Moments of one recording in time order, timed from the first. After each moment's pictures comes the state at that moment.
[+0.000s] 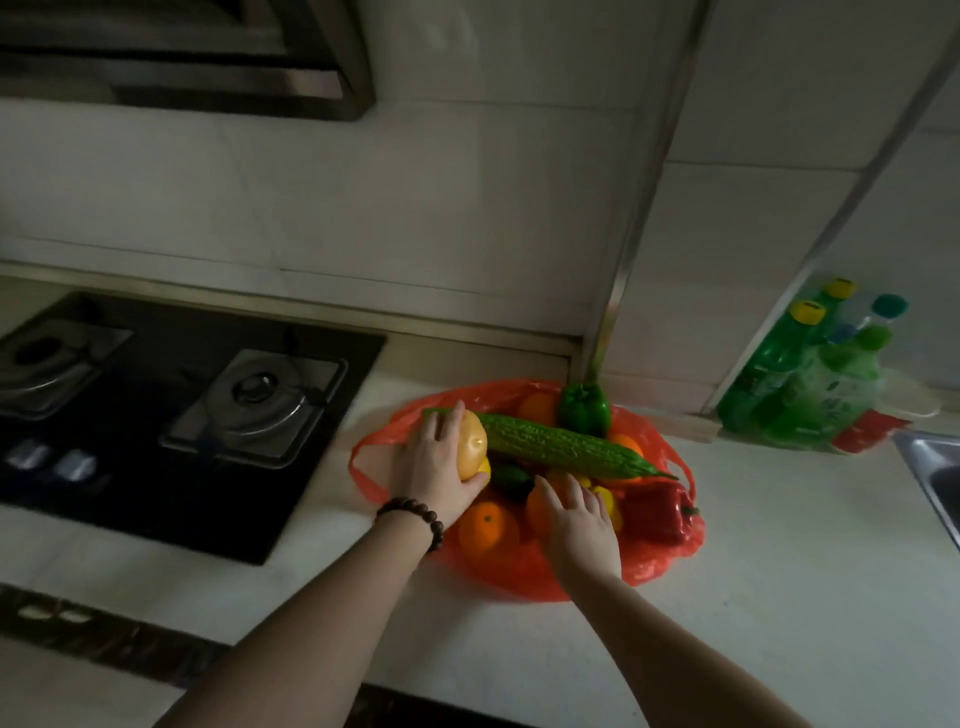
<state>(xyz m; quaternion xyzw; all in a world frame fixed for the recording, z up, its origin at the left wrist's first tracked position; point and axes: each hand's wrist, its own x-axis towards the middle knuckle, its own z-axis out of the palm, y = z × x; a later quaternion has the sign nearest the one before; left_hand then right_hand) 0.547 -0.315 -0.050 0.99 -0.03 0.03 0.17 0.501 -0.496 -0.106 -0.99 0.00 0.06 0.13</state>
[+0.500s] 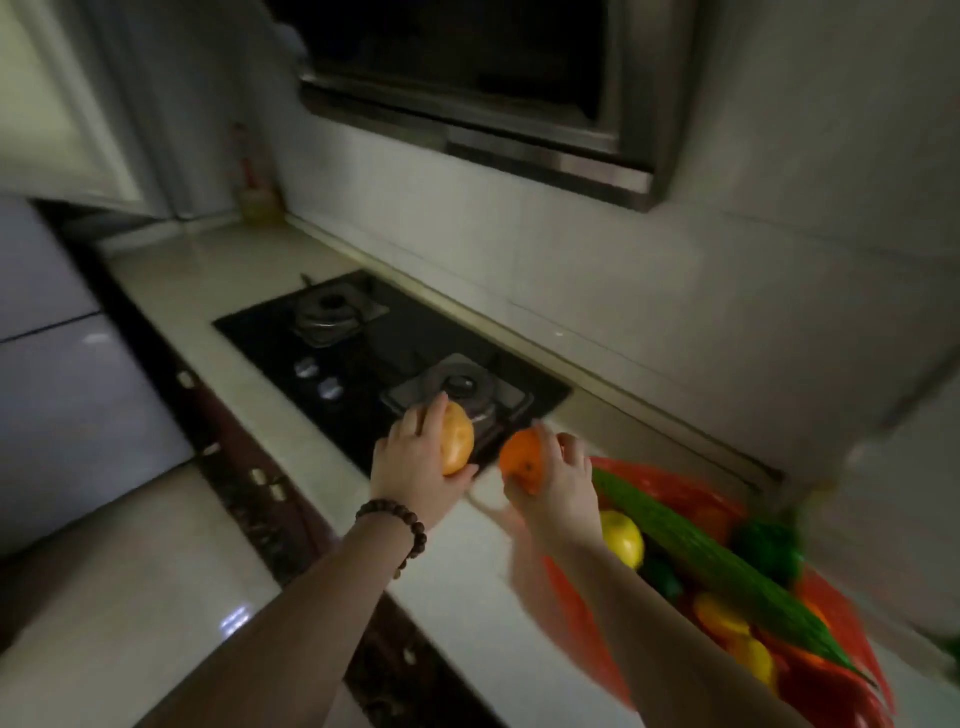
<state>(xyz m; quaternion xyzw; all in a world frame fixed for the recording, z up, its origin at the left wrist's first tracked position) 0.451 -0.153 0.013 0.94 0.23 0.18 0.17 0.524 -0.306 -0.001 -0.92 -0.24 0.00 0.33</state>
